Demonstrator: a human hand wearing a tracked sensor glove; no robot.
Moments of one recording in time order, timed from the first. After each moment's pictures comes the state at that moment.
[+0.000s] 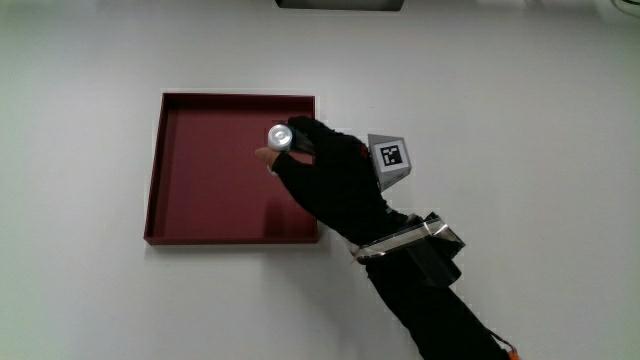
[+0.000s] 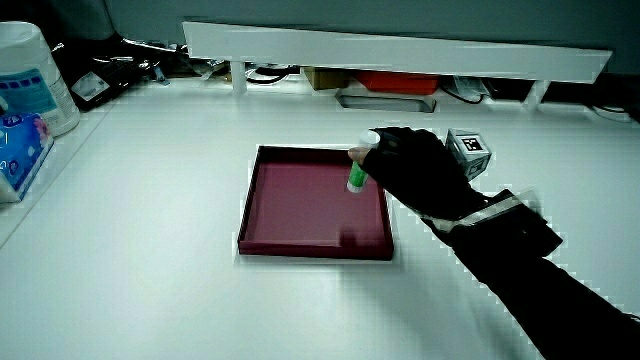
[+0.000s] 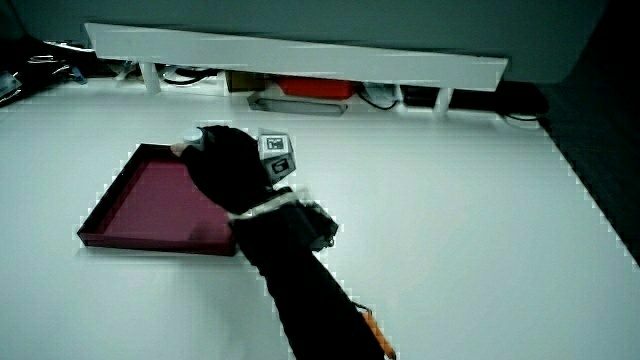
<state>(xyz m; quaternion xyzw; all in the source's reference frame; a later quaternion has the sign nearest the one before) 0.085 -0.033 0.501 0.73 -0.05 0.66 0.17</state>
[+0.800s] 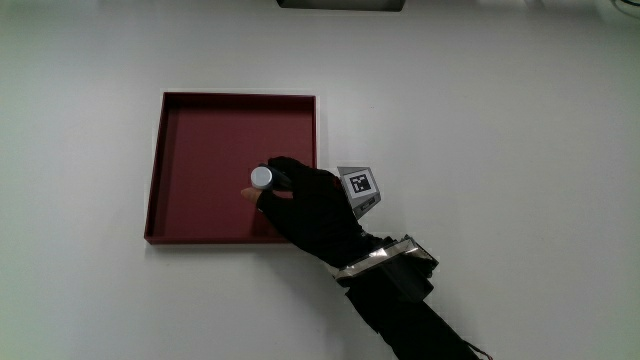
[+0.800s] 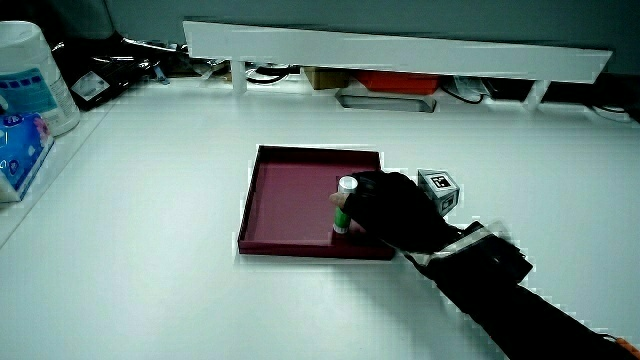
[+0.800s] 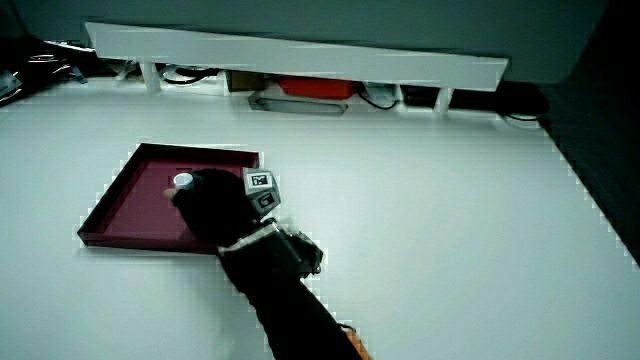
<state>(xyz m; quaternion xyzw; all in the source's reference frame) 0.056 -0.001 0.549 0.71 -0.03 0.65 0.27</state>
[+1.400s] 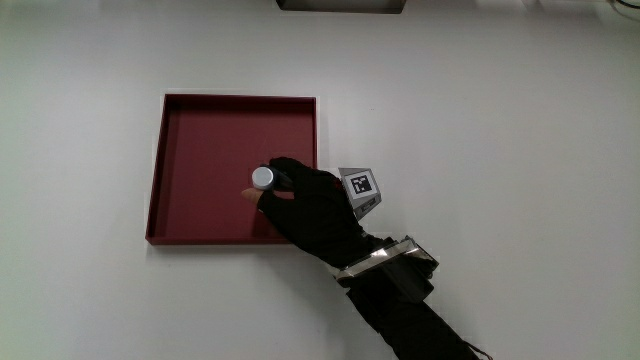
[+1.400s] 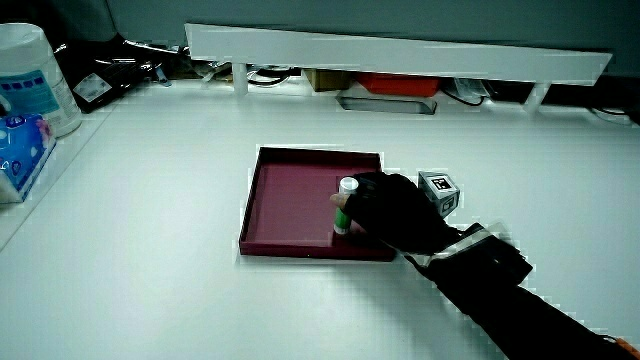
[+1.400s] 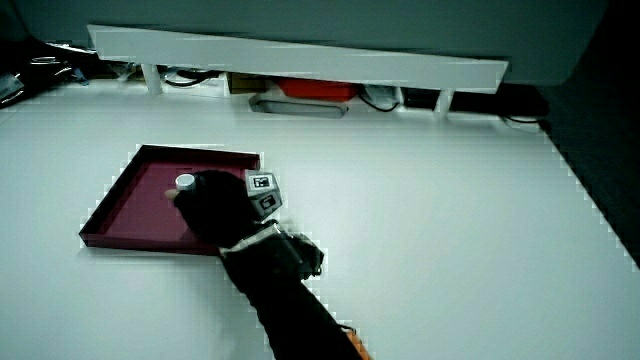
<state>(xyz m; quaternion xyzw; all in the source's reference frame) 0.057 0.000 0.554 0.71 -0.02 0.65 0.27</state>
